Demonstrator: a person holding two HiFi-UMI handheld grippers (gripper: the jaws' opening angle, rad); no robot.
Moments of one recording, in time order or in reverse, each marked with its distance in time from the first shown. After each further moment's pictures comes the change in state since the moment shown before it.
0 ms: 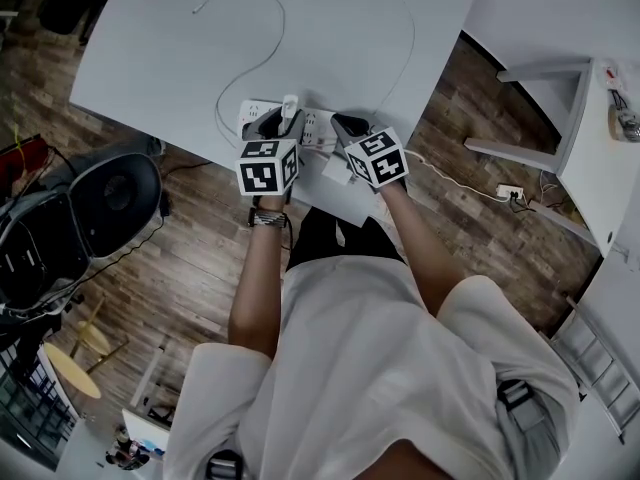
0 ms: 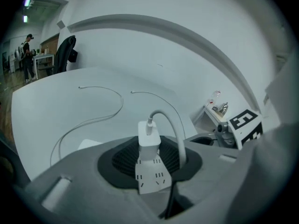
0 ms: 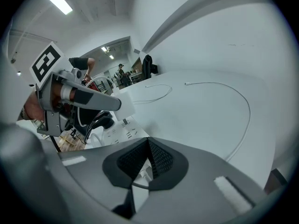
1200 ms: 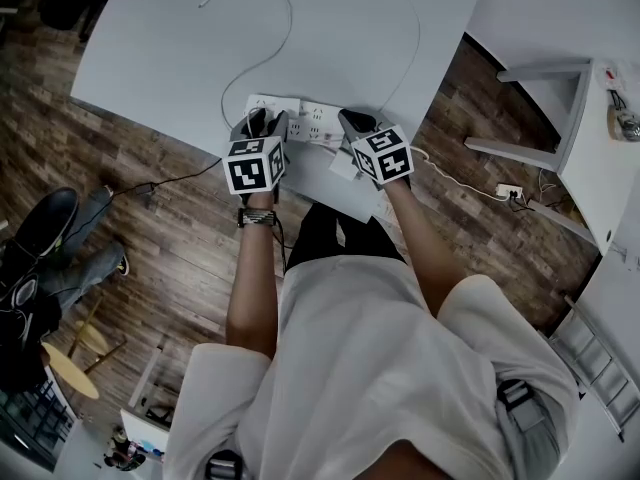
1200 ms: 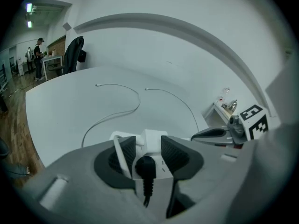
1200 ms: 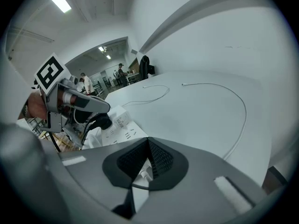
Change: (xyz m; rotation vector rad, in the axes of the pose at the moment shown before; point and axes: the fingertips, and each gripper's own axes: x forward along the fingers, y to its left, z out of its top) left arm -0.021 0.051 -0.017 -0.021 0.040 0.099; right arm 0.001 -0.002 0.001 0.012 -0.009 -0.044
